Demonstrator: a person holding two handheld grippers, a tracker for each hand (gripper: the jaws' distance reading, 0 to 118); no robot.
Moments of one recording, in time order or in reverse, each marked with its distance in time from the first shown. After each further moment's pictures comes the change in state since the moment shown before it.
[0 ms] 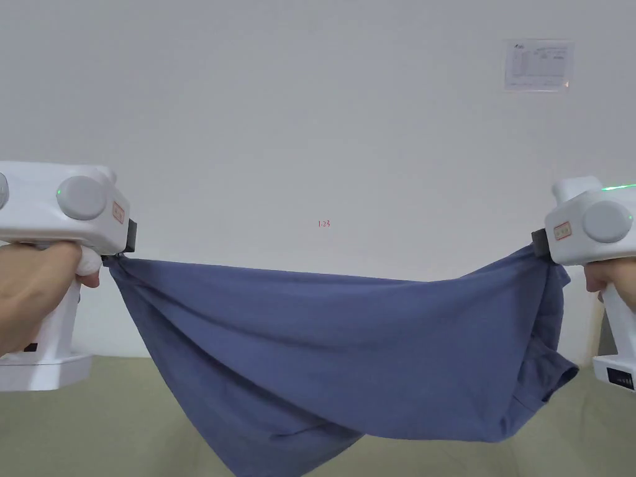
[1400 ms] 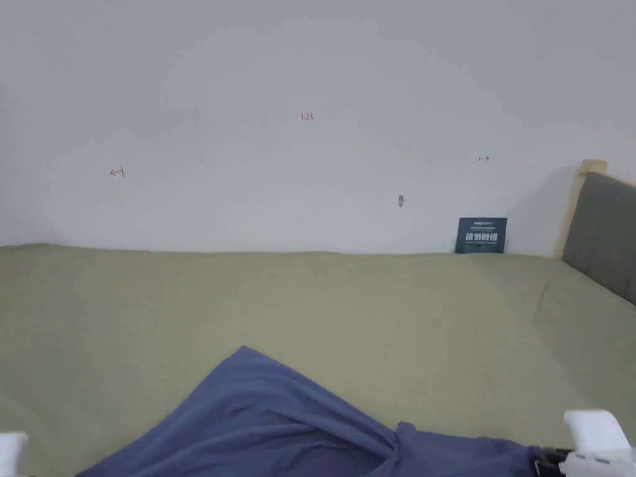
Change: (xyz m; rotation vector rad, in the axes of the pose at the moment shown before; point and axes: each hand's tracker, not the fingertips) left arm -0.052 -0.393 0.087 -0.426 -0.045 -0.005; right arm 0.000 -0.386 0.115 -0.414 0.211 -0.062
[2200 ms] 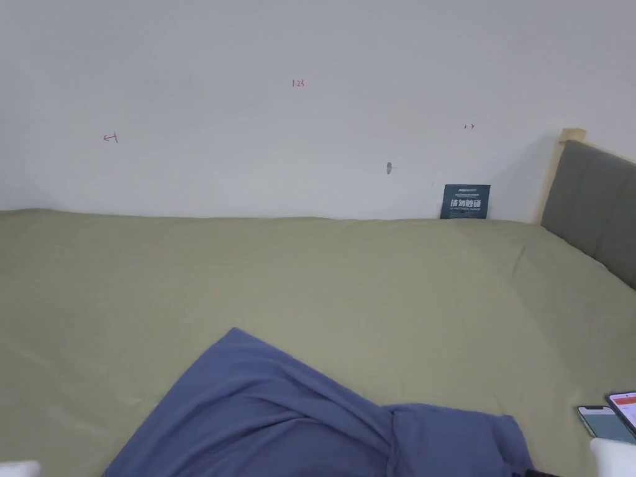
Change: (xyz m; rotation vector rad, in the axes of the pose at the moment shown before) left arm 0.011 -0.063 0.051 0.033 -0.142 -0.013; right arm -0.012 -0.079 0.063 0.005 -0.051 -0.187
